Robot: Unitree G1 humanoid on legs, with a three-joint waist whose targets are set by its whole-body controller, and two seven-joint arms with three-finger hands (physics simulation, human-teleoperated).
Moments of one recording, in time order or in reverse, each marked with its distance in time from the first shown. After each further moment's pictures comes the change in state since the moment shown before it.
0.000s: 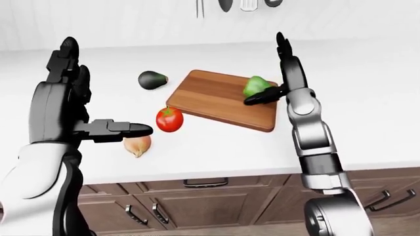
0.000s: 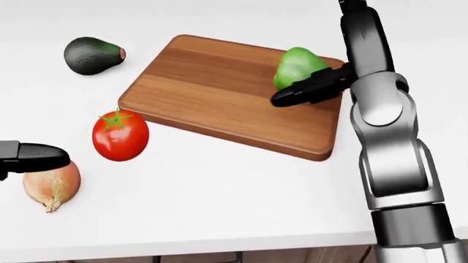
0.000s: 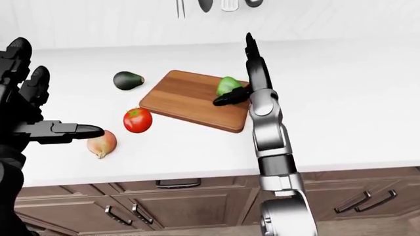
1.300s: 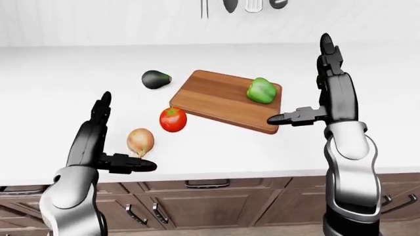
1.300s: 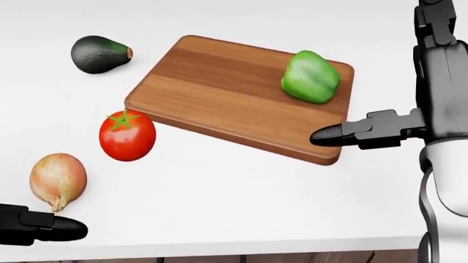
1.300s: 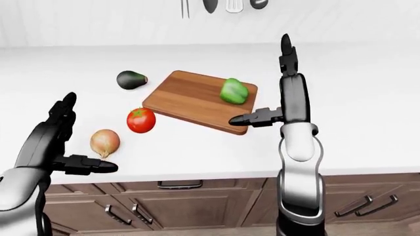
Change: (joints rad) left arm 0.247 -0.121 -0.088 0.142 0.457 -0.215 -0.313; right arm 0.382 0.008 -0.078 -0.786 0.024 0.286 0.093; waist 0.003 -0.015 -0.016
